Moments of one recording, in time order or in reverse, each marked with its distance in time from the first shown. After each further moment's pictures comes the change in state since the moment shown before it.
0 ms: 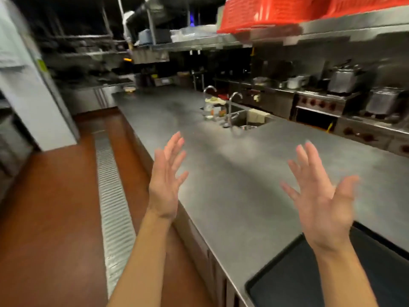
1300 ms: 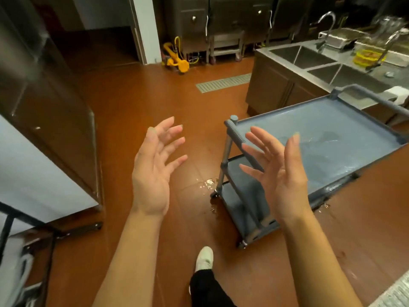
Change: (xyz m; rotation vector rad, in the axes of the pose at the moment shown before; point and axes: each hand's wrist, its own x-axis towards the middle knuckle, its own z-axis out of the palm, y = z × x) left_hand -0.933 0.313 -0.698 0.399 1.781 0.254; right_hand -0.753 0.014 0.971 0.296 -1.565 0.569
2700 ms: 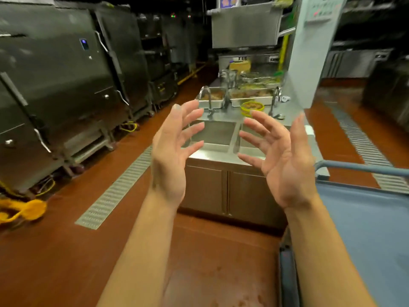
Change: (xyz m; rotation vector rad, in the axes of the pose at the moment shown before) left_hand 0.986 -0.081 0.479 -0.218 -0.982 0.150; right_hand 0.931 -0.090 -0.139 0.008 0.738 -0.444
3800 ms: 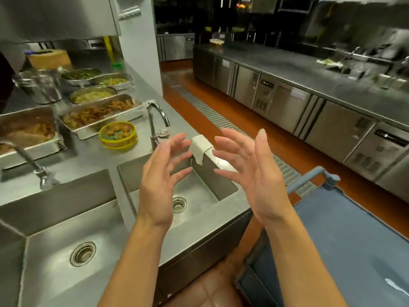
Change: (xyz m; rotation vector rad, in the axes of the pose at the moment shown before) left_hand 0.486 -0.356 0.211 -0.397 -0.661 -0.388; right_hand 0.430 0.144 -0.184 -0.378 0.712 0.036
